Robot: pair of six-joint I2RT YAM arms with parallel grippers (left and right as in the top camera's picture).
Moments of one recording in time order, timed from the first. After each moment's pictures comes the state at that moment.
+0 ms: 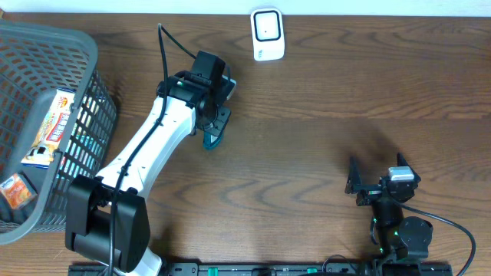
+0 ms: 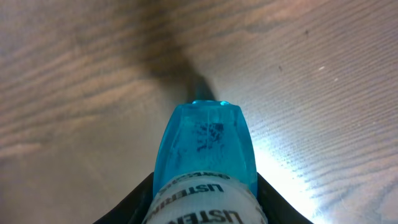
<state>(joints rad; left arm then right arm) -0.36 1.74 1.38 -0.91 0.01 0.11 -0.02 0.01 0.01 -0.06 -0.08 -0.02</state>
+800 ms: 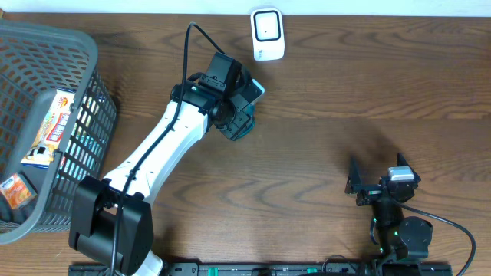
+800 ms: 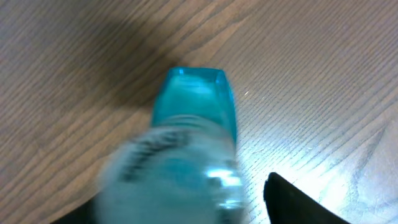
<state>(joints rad) -0.44 1.74 1.38 -0.81 0.13 0.37 -0.02 0.01 0.01 -0.06 -0.08 -0.02</state>
